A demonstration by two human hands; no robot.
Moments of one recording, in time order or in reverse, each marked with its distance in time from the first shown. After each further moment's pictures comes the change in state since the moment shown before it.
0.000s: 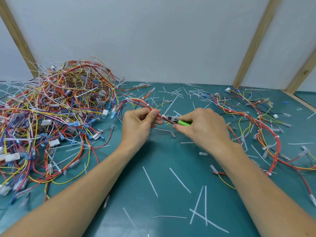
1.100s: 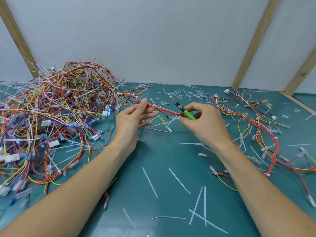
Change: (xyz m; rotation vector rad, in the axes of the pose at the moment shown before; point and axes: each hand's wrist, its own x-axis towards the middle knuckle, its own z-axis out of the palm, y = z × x) left_hand 0.005 0.016 -0.011 -0.420 0.099 -0.268; right_hand 0.006 0.007 0.001 0.421 0.049 0.178
